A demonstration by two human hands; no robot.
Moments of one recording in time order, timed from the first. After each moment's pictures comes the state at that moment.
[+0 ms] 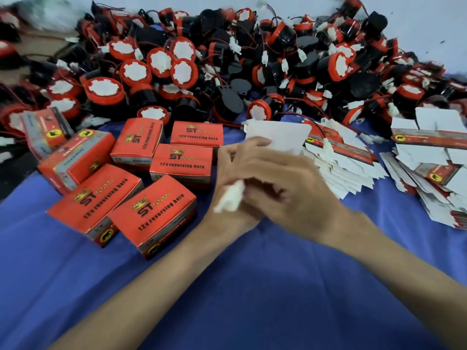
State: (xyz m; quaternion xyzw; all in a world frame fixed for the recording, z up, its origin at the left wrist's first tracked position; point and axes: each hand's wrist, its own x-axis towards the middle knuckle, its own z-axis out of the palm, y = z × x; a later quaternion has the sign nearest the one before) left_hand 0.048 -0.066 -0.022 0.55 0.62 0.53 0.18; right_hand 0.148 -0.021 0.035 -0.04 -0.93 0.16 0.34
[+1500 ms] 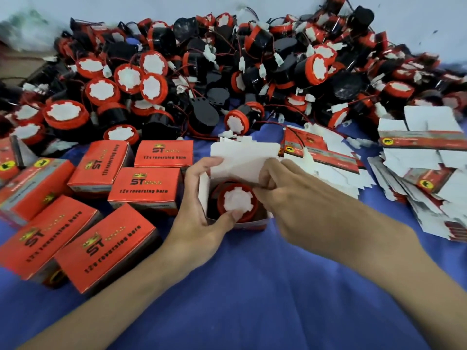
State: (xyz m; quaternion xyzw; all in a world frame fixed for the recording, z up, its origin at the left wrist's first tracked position) left_hand 0.048 -0.069 -0.020 0.49 0.54 0.61 0.32; right_hand 0.194 0.019 0.049 -0.21 -0.98 -0.03 -0.03
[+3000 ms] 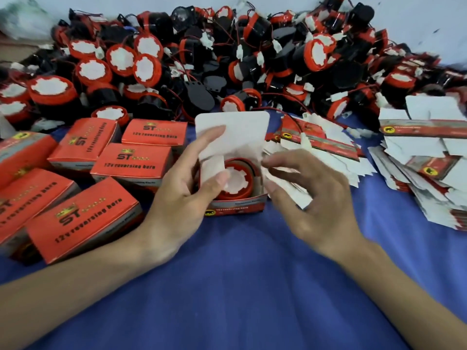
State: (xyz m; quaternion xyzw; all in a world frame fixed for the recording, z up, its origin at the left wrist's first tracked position) left_hand 0.045 -0.065 -0.025 0.49 0.53 0.63 0.29; right_hand 0.212 0.024 -0.017 -0.19 -0.84 0.25 0.45
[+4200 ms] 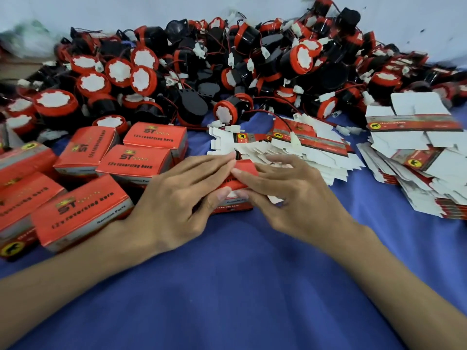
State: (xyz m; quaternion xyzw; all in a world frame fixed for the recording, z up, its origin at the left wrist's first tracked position) left_hand 0.031 -0.068 -0.024 0.75 0.56 0.31 -0.15; right_hand 0.211 0.028 -0.017 -0.13 -0.91 0.02 0.40
